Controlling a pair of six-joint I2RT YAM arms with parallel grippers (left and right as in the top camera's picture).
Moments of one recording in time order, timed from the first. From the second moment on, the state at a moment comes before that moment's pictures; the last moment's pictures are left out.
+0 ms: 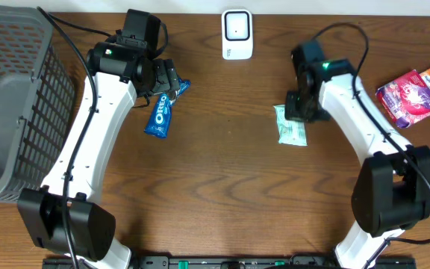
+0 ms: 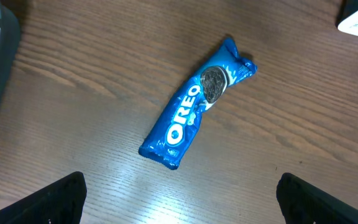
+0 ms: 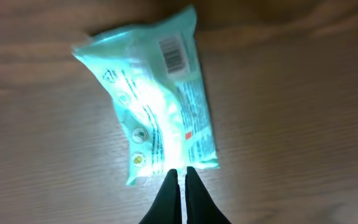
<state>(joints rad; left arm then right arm) -0.23 1.74 1.70 -1.14 -0.14 -0.46 0.23 1.89 1.48 -1.05 0.09 0.38</state>
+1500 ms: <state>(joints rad) -0.23 1.74 1.70 -1.14 -0.14 -0.46 0.24 1.99 1.33 -0.61 0.01 0.40</state>
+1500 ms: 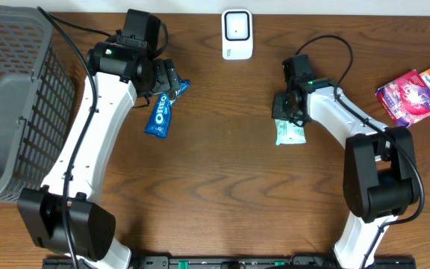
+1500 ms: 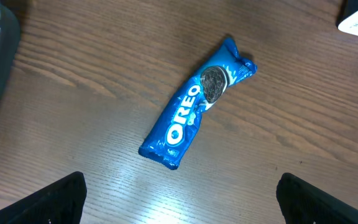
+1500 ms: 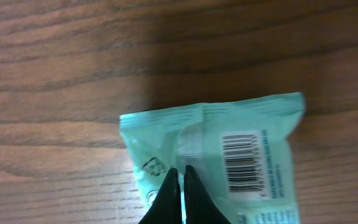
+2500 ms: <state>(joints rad) -0.23 1.74 1.70 -1.14 -0.14 -0.46 0.22 1.87 1.19 -0.81 -0.01 0.38</state>
